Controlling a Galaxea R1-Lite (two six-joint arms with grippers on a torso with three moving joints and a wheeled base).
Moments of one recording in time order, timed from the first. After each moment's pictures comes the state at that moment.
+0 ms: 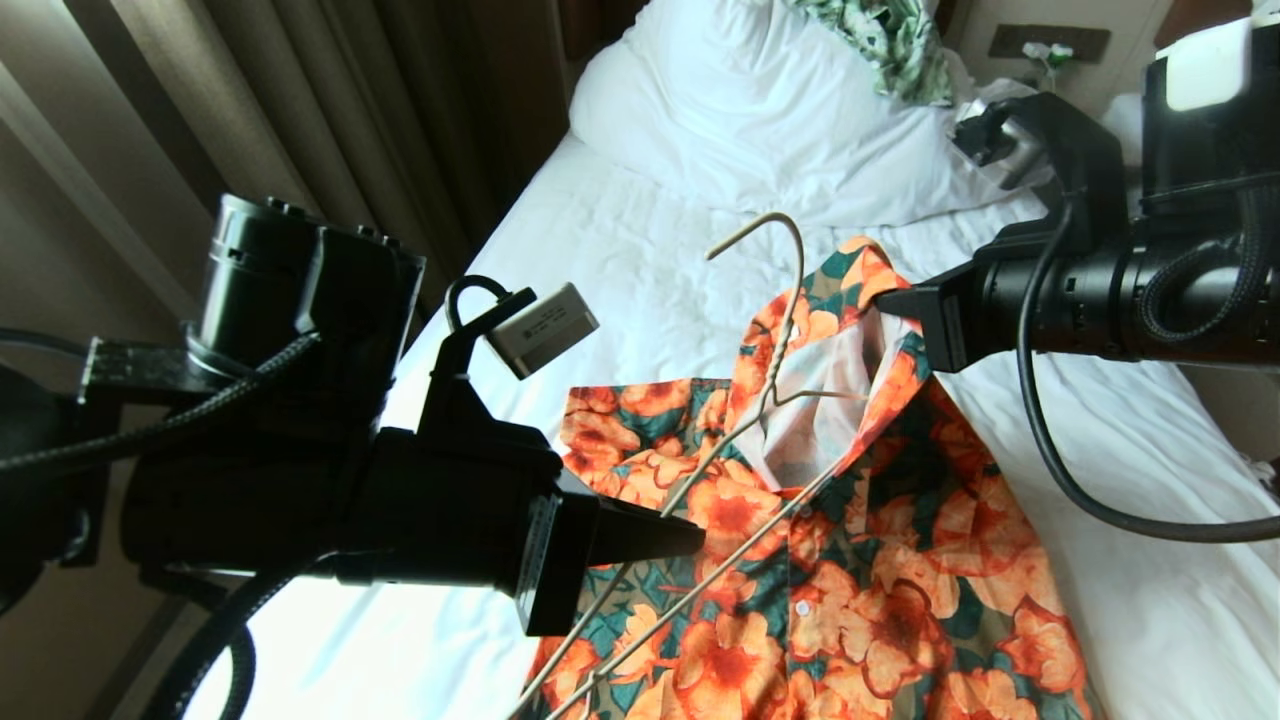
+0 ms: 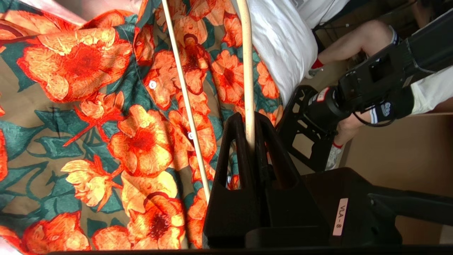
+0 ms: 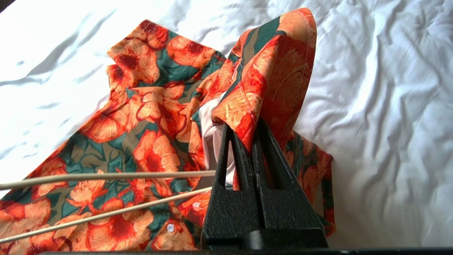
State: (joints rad) left arm -0.80 1.46 -1.03 0.08 -0.43 -0.19; right arm 0.55 1.57 -1.36 0.07 -0.09 -0.12
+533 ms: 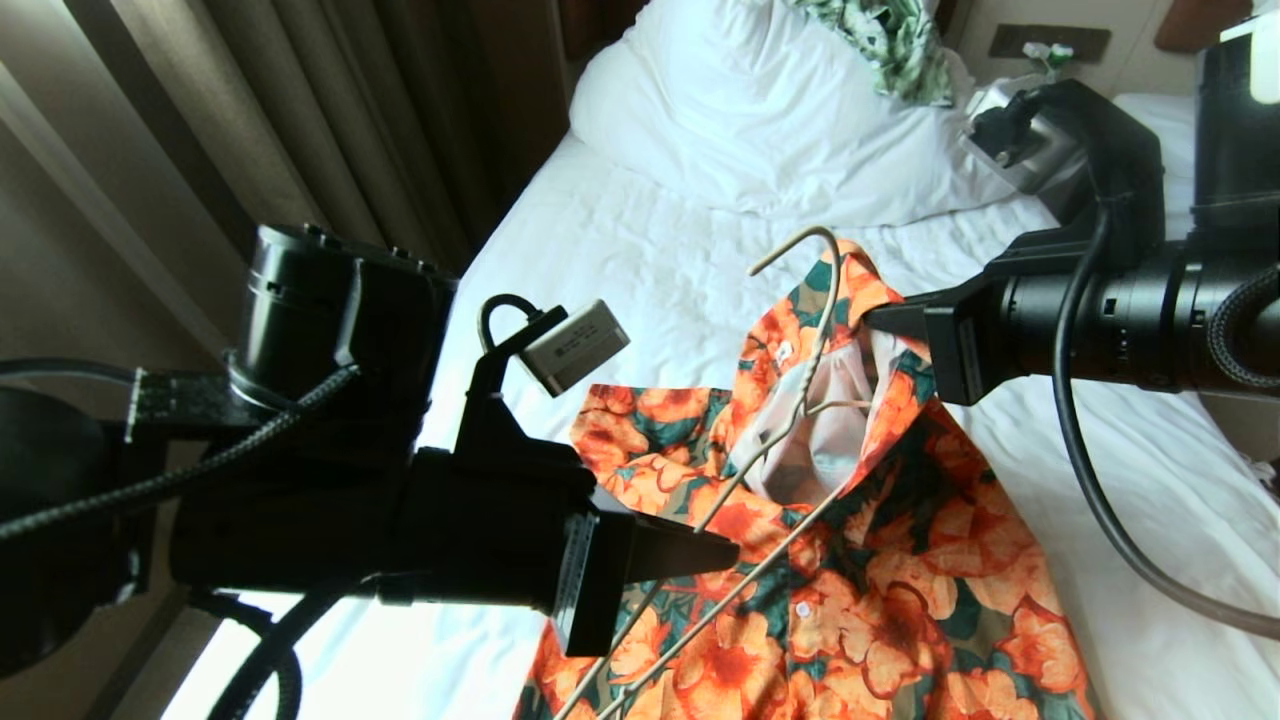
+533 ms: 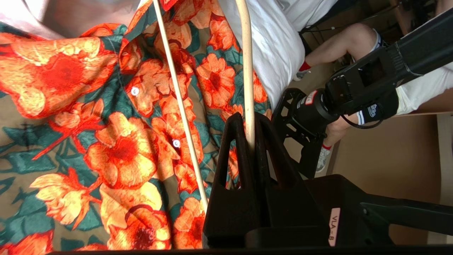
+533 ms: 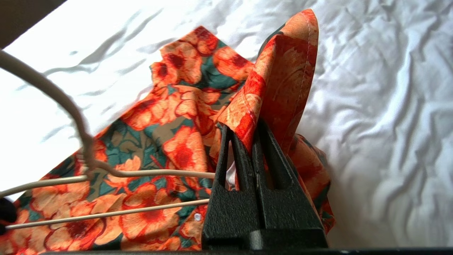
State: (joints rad) left arm -0.84 1.49 -0.99 -0.03 -0.44 -0.23; right arm 0.65 1.50 -1.31 0.08 -0.09 -0.12
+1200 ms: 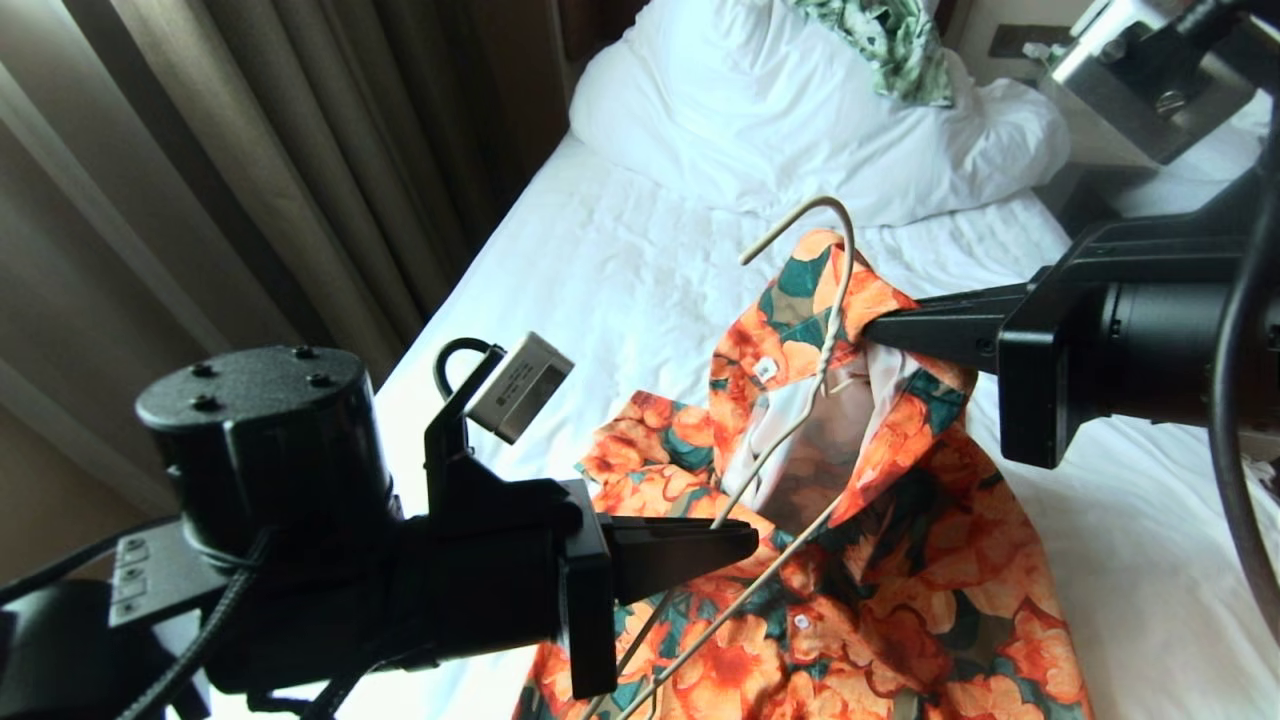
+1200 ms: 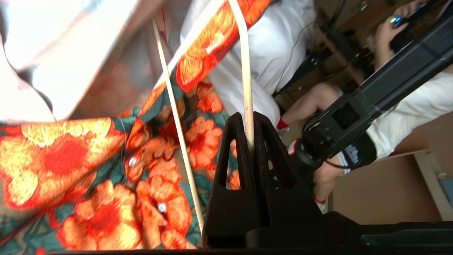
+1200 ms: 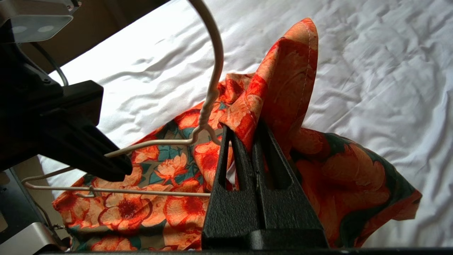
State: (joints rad) left arm -0.85 1.49 -0.62 -0.76 -0.47 -0.35; right arm 0.81 1.38 -1.26 0.08 -0.09 -0.12
